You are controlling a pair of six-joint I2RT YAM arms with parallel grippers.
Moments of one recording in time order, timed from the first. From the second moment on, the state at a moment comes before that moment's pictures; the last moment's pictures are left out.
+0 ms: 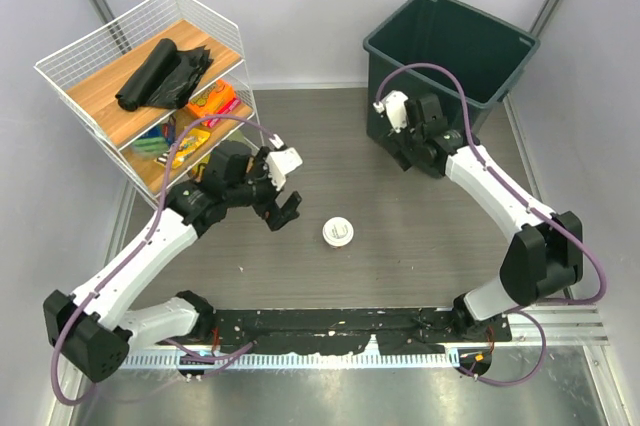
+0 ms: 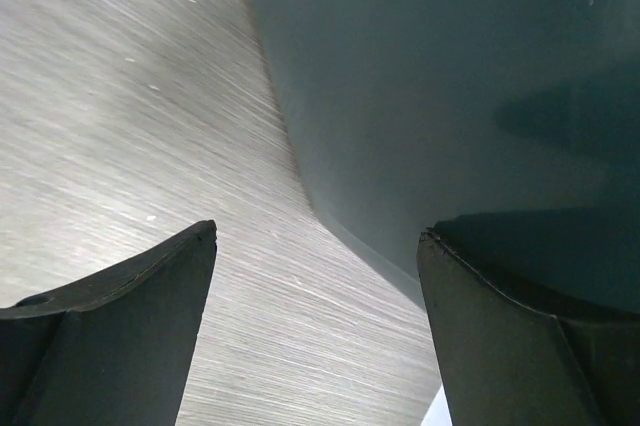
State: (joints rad) left arm -0.56 1.07 1.02 -0.58 0.36 0.30; right arm 0.39 1.49 1.27 -0.54 0.22 -0.44
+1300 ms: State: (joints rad) left arm -0.61 0.94 0.83 -0.71 0.19 0.51; right arm 0.86 1.57 1.20 -0.73 -0.16 -0.40
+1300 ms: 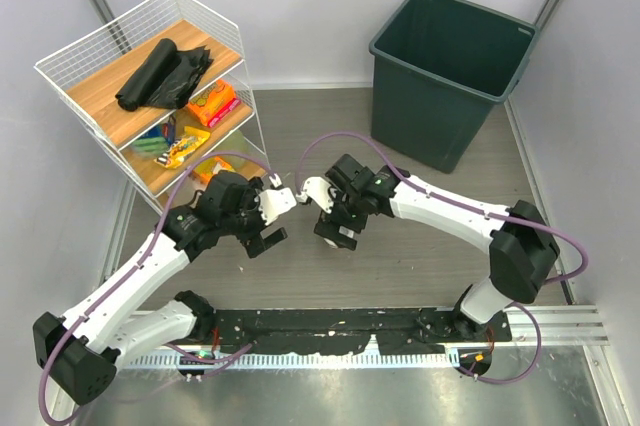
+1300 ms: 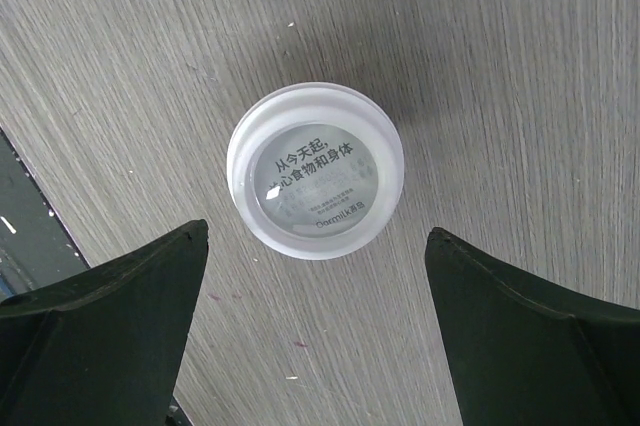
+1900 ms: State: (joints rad) left arm -0.61 0.92 0.81 -0.72 0.16 0.53; right arm 0.87 1.67 1.20 -0.70 -0.17 -0.41
